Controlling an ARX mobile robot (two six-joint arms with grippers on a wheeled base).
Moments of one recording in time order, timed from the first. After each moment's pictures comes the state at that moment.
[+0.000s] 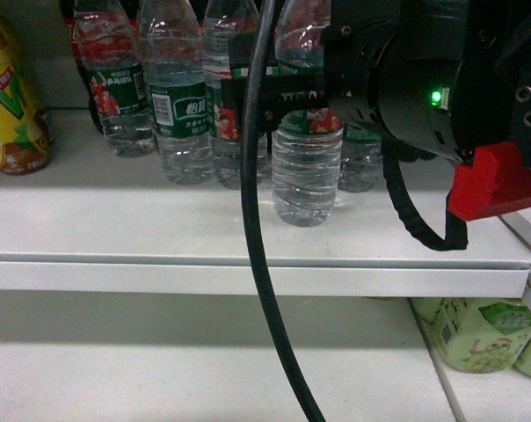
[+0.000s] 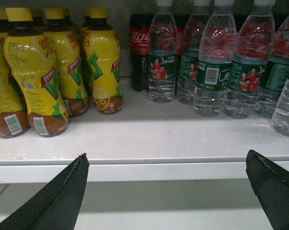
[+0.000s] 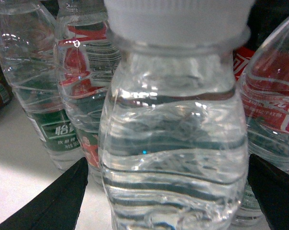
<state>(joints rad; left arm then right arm) 0.00 0.01 0.01 0.00 0.00 0.00 0.53 1.83 1.00 0.67 0.24 0.08</state>
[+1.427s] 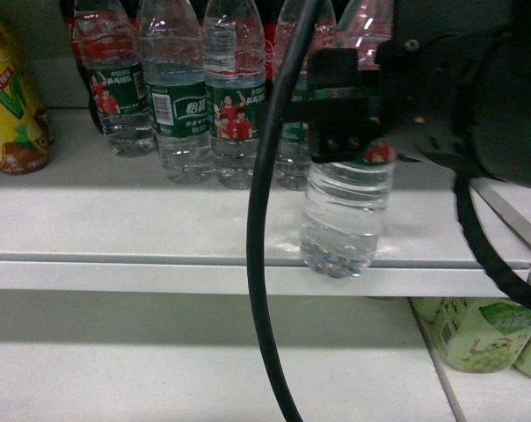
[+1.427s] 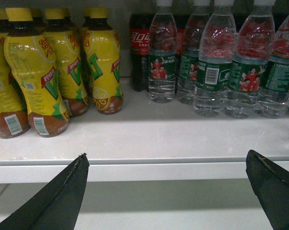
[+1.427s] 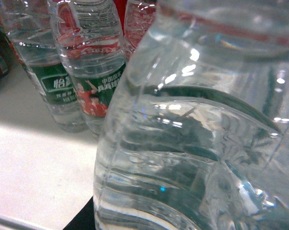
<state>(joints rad) 0.00 0.01 0.01 0.00 0.00 0.00 0.53 1.64 0.82 0.58 0.25 0.11</state>
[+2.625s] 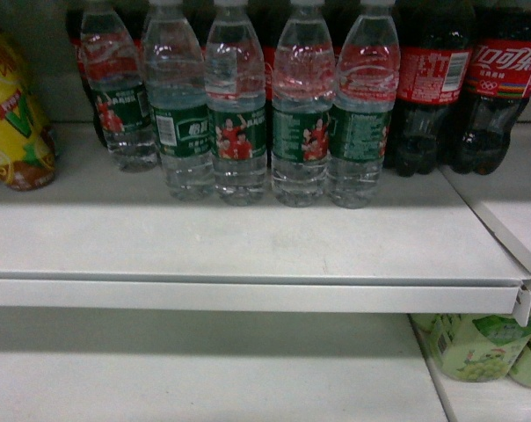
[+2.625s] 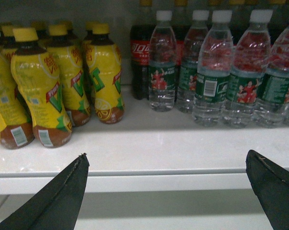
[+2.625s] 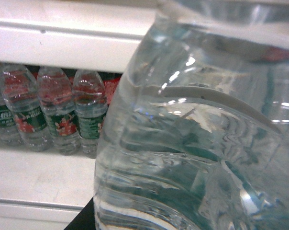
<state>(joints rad) 0.00 0.01 0.01 0.00 0.00 0.00 0.21 0.65 0.48 0.08 0.15 -0.04</state>
